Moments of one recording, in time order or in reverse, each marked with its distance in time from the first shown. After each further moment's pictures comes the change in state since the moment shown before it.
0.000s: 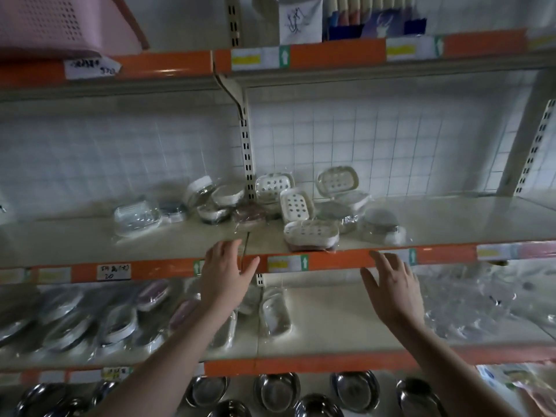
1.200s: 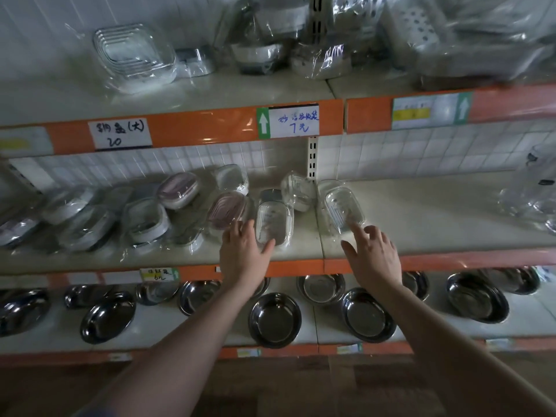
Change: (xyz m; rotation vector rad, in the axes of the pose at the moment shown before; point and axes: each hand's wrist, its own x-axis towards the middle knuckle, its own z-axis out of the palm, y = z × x) left_hand -0.086 -0.239 0.151 0.079 -0.311 -0.224; right_hand -0.115 -0.084 0.292 -0.146 -0.441 0.019
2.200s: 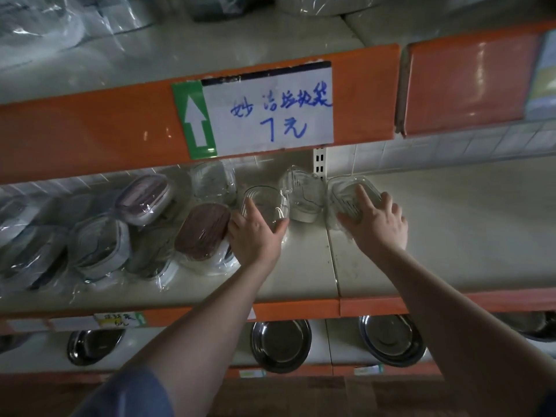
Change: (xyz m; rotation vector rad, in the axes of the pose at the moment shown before) left_hand 0.135 0.018 0.119 0.085 -0.046 -0.246; right_hand 0.167 0.018 0.086 0.001 -0.072 0.172
